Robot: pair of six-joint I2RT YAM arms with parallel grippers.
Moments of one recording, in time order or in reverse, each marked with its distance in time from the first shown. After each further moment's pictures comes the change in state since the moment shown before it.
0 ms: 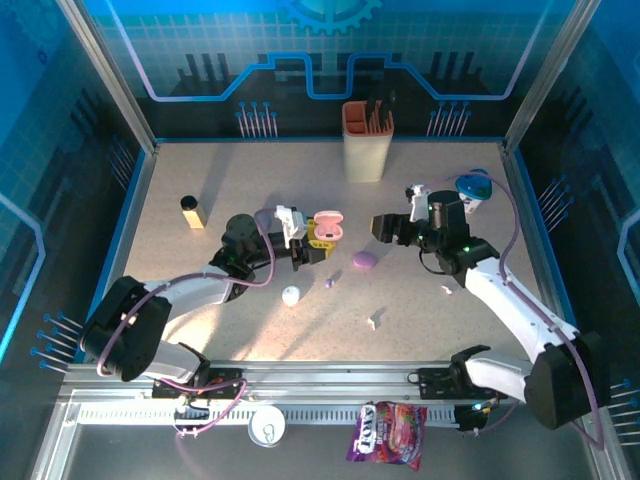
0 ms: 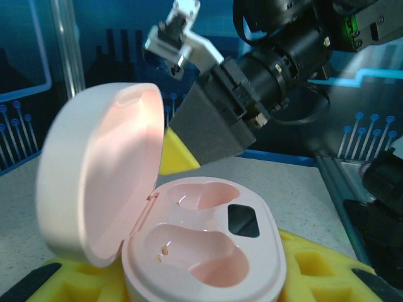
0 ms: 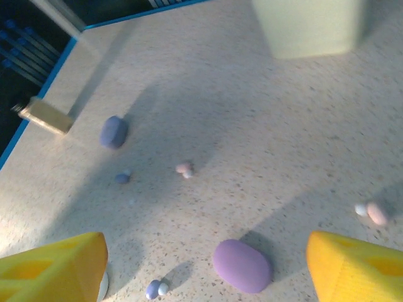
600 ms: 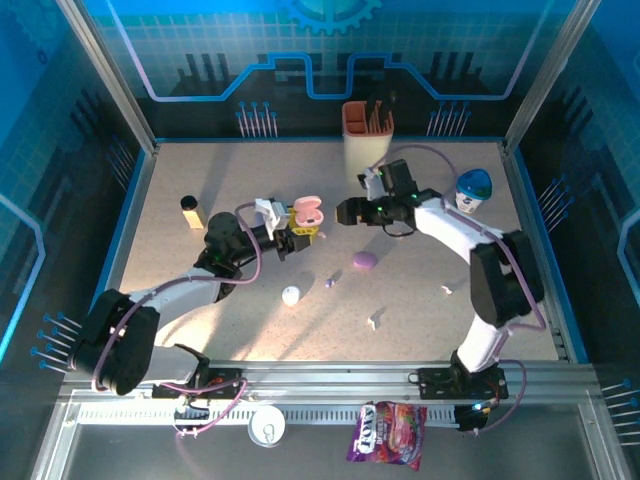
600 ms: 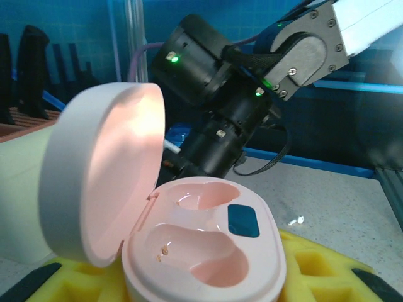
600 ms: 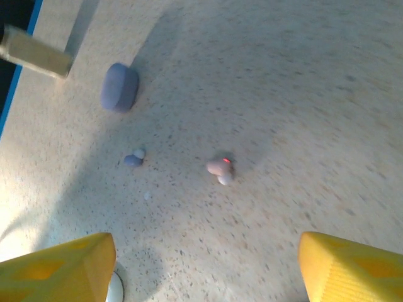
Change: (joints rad) left arm 0.109 -0.076 -0.047 0.015 -0.059 -0.007; right arm 0.086 0.628 0.471 -0.133 -0.202 -0.079
